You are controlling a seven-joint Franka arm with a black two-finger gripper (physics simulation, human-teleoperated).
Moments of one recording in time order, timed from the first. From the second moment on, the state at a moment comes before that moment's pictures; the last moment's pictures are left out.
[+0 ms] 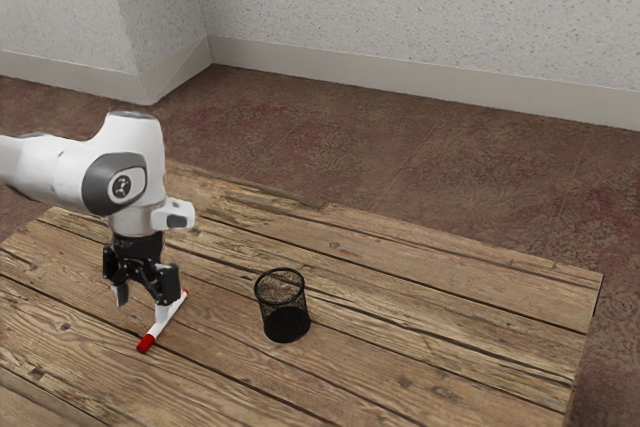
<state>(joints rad) 0.14 -0.03 -0.03 -2.35 0.03 1.98 0.11</state>
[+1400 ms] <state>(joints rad) 0.14 0.06 0.05 -2.54 -0.01 2.45 0.13</state>
